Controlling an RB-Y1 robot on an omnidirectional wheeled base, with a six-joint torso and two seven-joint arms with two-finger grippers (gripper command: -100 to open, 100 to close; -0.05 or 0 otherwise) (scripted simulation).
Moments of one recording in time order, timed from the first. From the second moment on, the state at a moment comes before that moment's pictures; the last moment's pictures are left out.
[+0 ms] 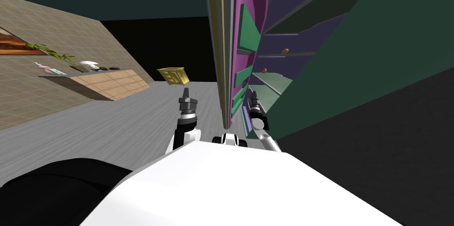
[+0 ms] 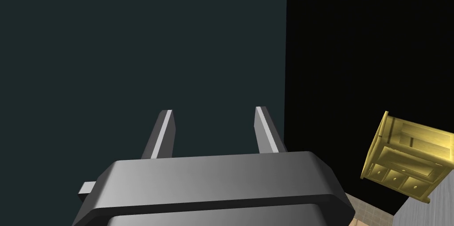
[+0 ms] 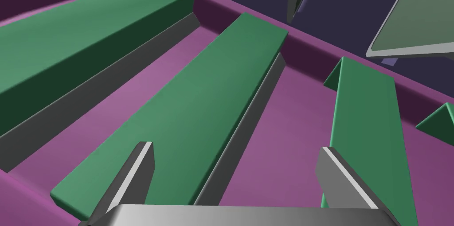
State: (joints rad) left arm 0.54 -0.05 -0.02 -2.34 -0.05 -0.44 -0.04; right arm -0.02 -0.25 0.37 -1.80 -1.41 -0.55 -1.51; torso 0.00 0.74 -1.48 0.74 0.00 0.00
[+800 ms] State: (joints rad) left arm 0.54 -0.05 -0.02 -2.34 -0.05 -0.44 -0.04; right arm -0.18 -0.25 0.27 -1.77 -1.61 -0.58 -1.35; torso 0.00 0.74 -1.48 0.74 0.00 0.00
